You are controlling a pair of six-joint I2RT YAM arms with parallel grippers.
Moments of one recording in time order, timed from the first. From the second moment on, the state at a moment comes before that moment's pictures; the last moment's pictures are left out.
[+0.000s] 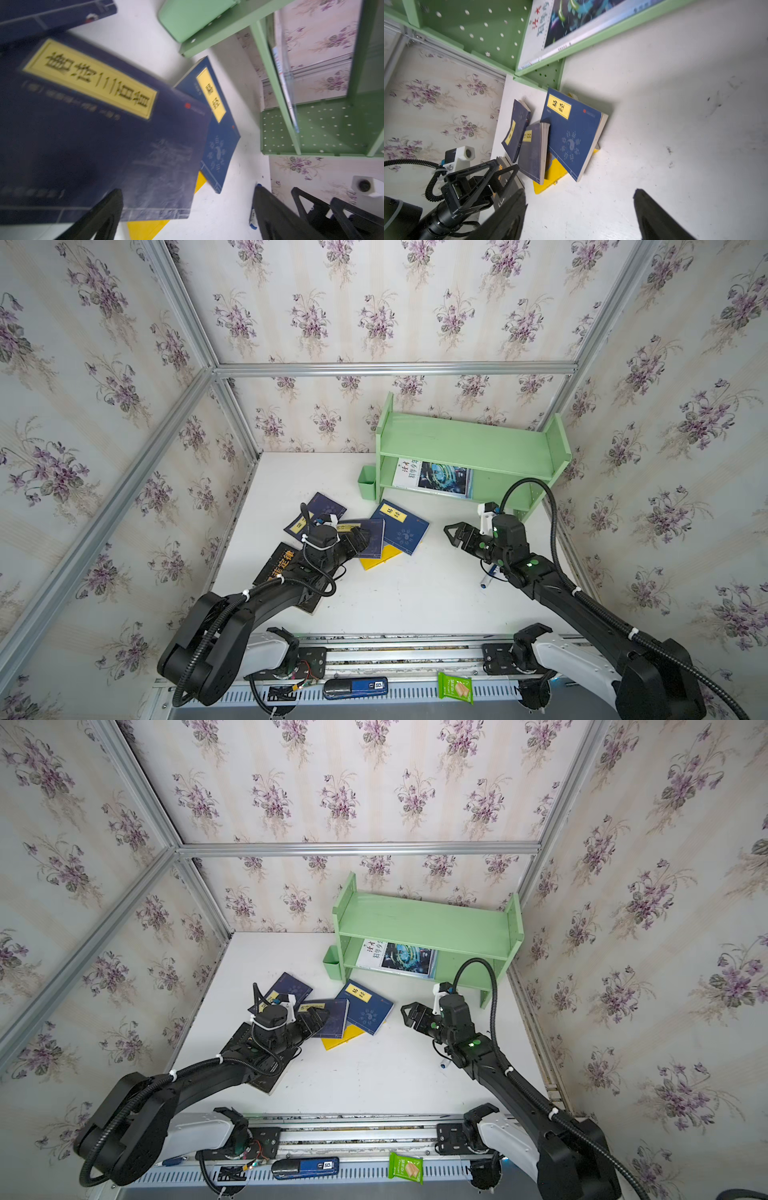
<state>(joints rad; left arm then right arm) -0.43 1.24 0.37 0.30 0.15 -0.95 0.42 1.01 0.55 -0.13 -0.18 0.77</state>
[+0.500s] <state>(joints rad) -0.42 1.32 0.25 0.48 0.12 -1.12 0.67 1.41 0.65 0.12 -0.11 0.85</state>
